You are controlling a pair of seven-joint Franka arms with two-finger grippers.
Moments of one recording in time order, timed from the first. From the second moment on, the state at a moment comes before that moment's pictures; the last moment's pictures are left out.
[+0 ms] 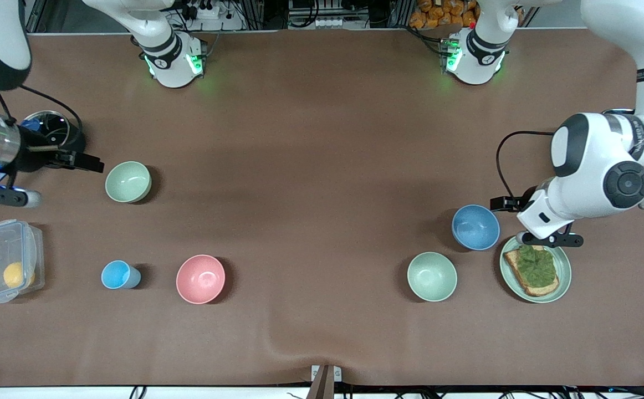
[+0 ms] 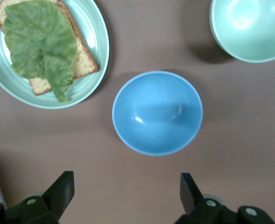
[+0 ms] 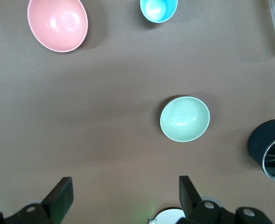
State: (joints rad) left arm -0.12 0.35 0.01 -1.79 -0.02 1.98 -0.04; right arm -0.02 0.21 0.06 -1.45 0.06 1.41 0.21
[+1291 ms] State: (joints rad) left arm -0.07 0.58 0.01 -1.84 -0.02 2.24 -0.04; right arm -0.25 0.17 0.05 -1.96 0.09 1.77 -0.06
